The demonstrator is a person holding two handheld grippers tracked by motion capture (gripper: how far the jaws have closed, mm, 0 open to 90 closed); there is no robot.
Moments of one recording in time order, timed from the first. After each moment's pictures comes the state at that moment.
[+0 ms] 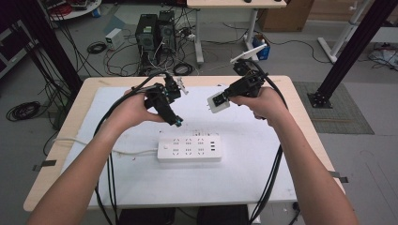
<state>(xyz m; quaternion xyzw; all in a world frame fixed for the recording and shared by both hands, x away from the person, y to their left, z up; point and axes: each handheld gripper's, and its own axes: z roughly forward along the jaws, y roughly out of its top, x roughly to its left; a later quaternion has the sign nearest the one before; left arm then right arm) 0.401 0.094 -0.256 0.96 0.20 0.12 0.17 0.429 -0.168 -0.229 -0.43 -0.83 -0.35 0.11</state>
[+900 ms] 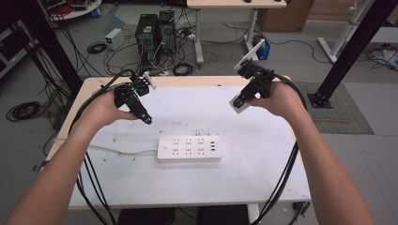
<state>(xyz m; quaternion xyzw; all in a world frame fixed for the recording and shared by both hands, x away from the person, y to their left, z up) 0.409 0.161 -0.258 0.93 0.33 0.10 0.11 0.423 -0.179 -0.218 -0.38 -0.90 -0.19 -0.05</state>
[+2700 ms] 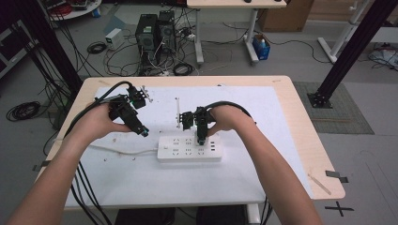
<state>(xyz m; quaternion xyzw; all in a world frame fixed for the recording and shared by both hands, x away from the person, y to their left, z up) 0.381 0.169 -0.271 0.94 0.30 0.09 0.12 0.421 -0.034 -0.349 0.02 -1.00 -0.01 -0.01</state>
